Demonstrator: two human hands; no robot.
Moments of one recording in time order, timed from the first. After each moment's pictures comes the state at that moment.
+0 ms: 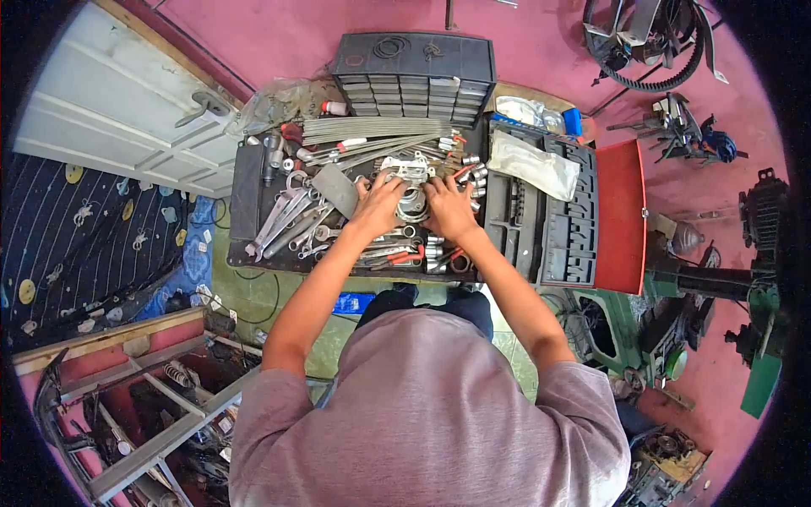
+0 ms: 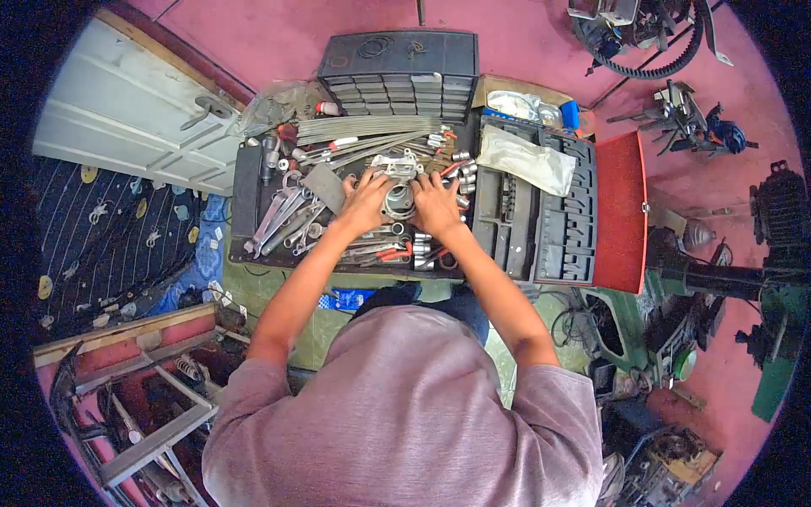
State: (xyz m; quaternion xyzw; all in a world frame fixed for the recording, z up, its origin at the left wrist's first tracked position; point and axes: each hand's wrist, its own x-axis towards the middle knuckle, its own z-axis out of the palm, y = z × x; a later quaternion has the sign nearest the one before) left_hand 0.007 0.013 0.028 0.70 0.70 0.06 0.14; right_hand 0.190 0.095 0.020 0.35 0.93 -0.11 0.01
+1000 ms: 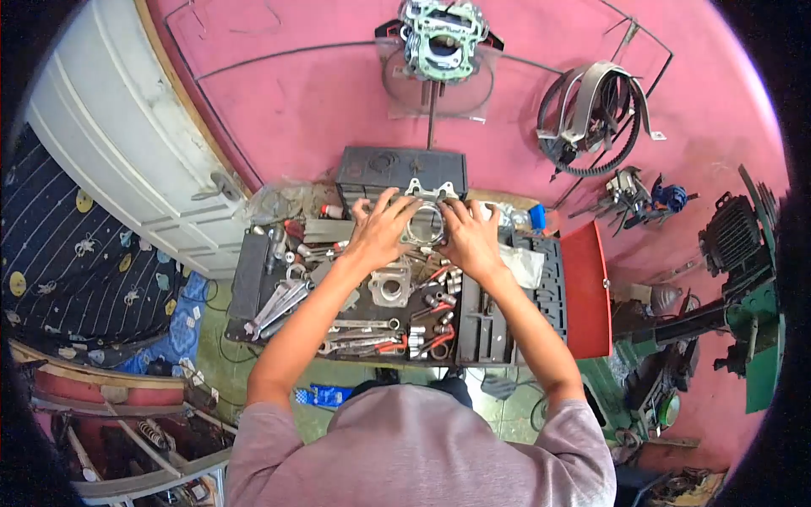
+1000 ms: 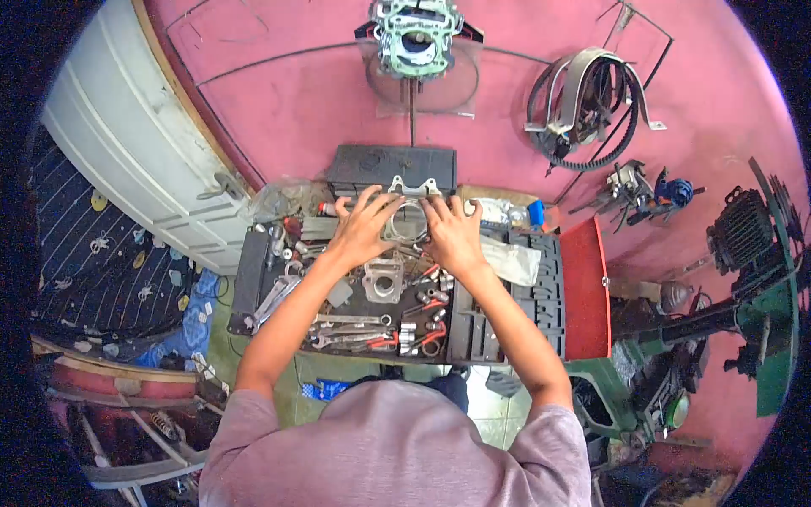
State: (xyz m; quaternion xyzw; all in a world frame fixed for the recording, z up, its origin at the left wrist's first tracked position) left_hand 0.000 0.086 0.181 0.74 0.64 0.19 -0.07; right_hand 0.209 0.169 0.193 0.33 0.93 0.07 -0.17
